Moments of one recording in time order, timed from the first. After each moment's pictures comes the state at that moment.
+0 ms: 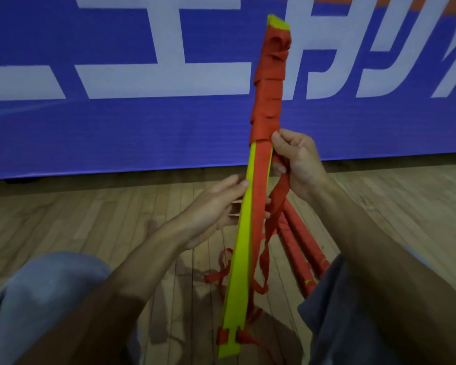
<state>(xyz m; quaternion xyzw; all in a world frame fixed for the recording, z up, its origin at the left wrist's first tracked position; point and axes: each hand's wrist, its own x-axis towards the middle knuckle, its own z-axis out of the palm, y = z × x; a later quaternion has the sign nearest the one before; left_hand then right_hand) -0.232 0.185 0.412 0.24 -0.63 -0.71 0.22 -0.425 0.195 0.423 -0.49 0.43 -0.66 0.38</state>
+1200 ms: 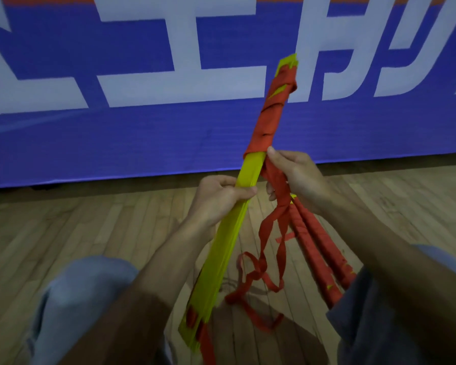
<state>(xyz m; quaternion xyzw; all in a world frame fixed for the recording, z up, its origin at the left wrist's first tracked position) -0.222 0.161 0.415 0.45 -0.62 -0.56 0.32 -0.384 0.194 0.420 -0.48 0.56 -0.57 0.37</state>
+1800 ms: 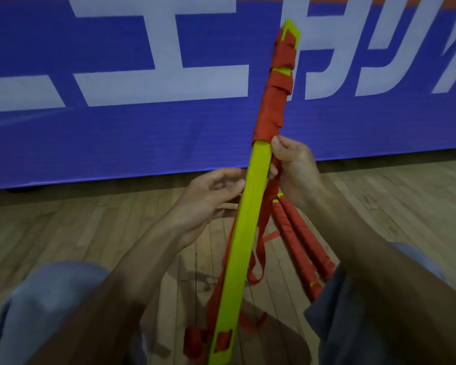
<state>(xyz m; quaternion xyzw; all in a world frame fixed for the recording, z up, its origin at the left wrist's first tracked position) -0.229 0.169 0.416 0.29 -0.64 -0.66 0.28 -0.410 0.195 0.419 -0.42 0.42 -0.69 0.41</state>
